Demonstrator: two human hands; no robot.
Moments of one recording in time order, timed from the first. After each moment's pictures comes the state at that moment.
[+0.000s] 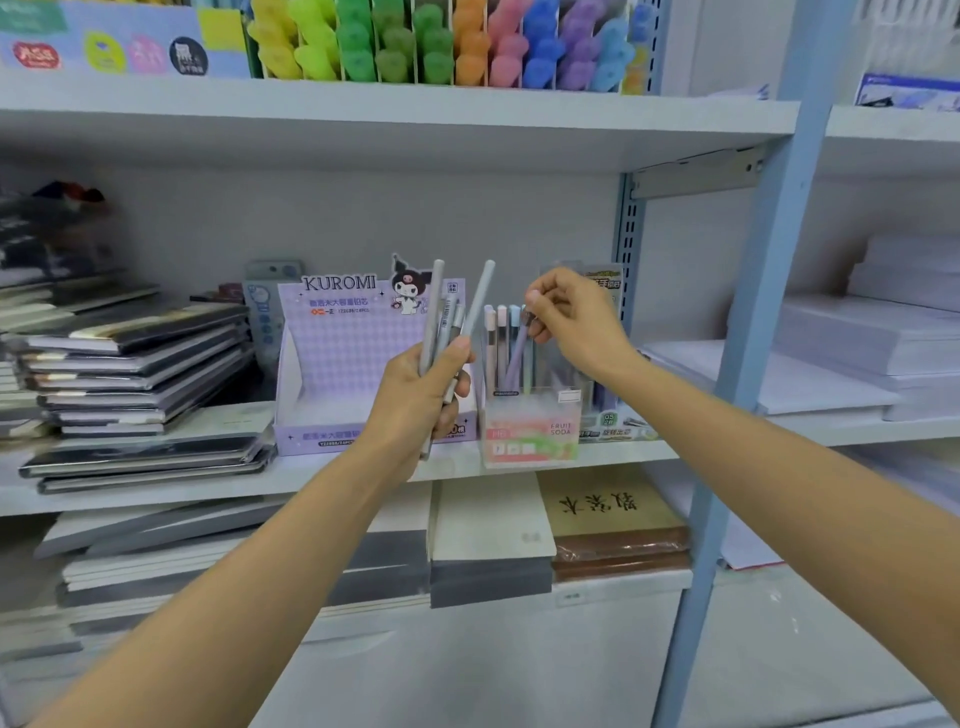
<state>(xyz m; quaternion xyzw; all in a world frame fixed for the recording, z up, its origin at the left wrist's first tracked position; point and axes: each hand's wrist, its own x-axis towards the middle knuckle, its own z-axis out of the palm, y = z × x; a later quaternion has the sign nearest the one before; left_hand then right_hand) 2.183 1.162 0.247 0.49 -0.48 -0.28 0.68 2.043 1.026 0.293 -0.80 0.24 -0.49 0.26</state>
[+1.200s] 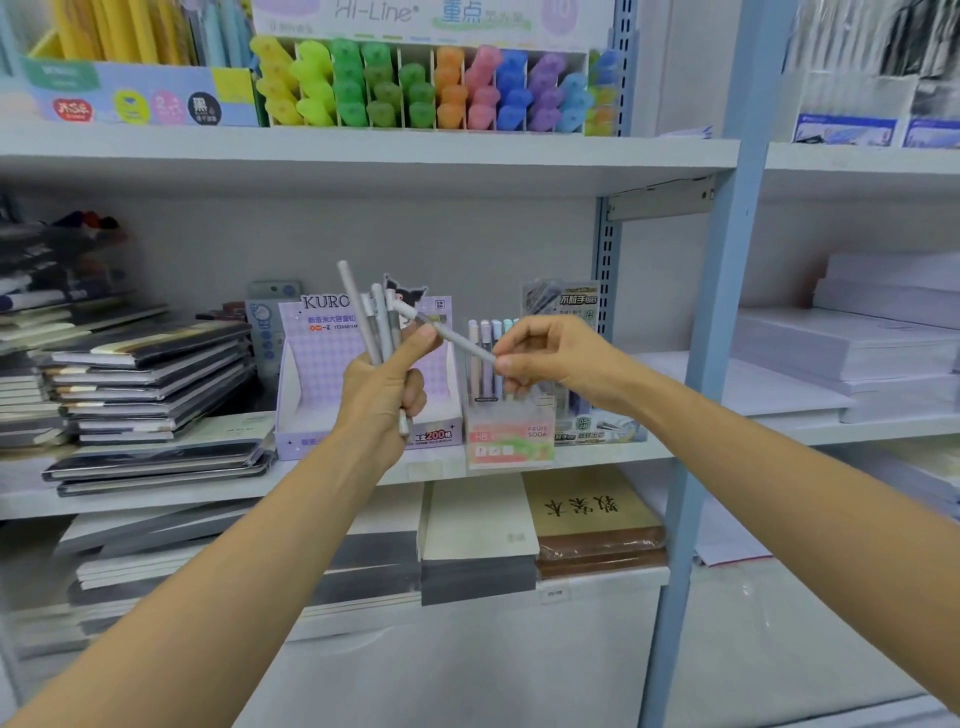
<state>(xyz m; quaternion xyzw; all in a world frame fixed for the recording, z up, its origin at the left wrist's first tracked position) 2.176 1.178 0.266 0.38 -0.35 -0.33 0.79 2.001 1.061 0.296 -0.81 0.11 -0.30 0.48</state>
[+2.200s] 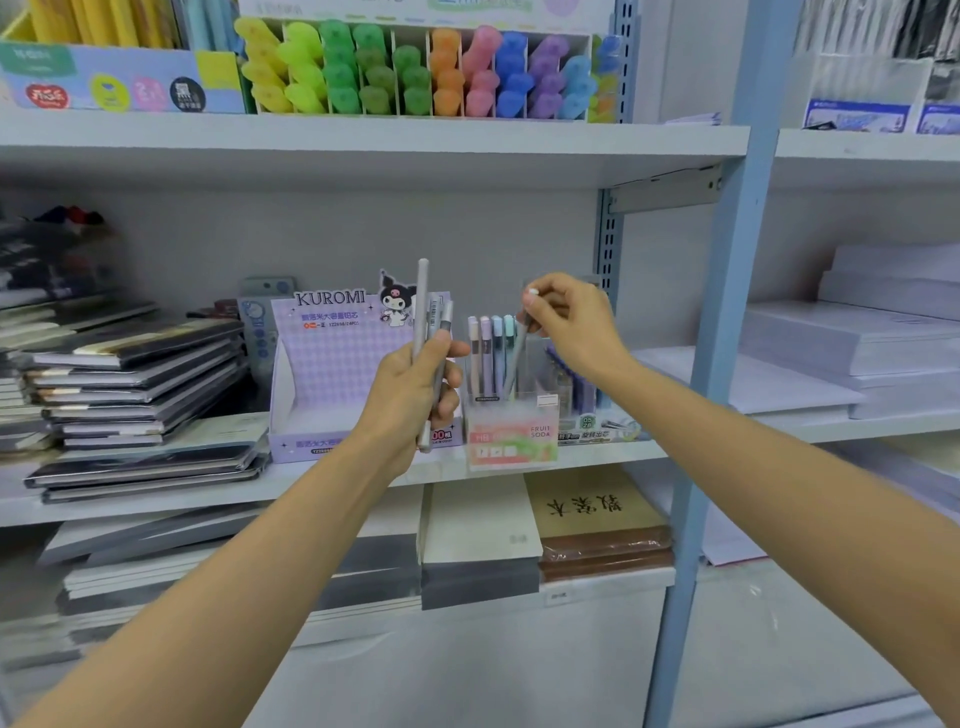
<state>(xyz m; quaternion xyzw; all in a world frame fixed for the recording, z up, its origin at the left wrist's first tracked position) 2.167 1.170 0.264 0.49 -0.46 -0.29 0.68 2.025 1.030 0.298 -0.78 0.24 -0.52 0.25</state>
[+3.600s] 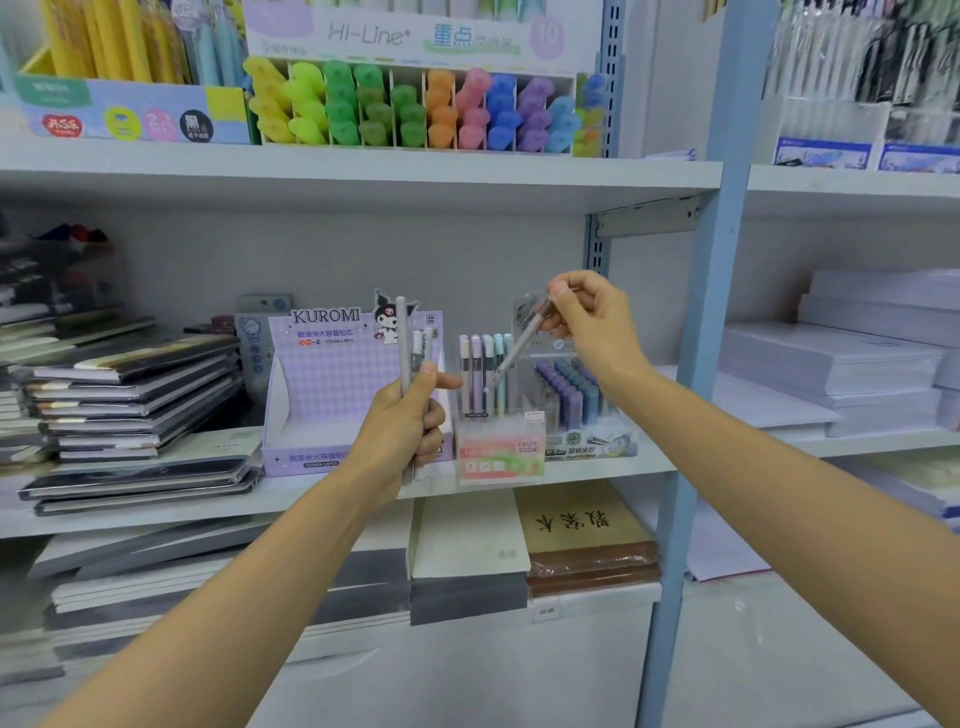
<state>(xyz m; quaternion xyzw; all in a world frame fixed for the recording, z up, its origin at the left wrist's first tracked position) 2.166 1.179 0.252 0.50 -0.47 -0.31 0.66 1.997 1.045 0.315 -0.70 0.19 -0.59 0.36</state>
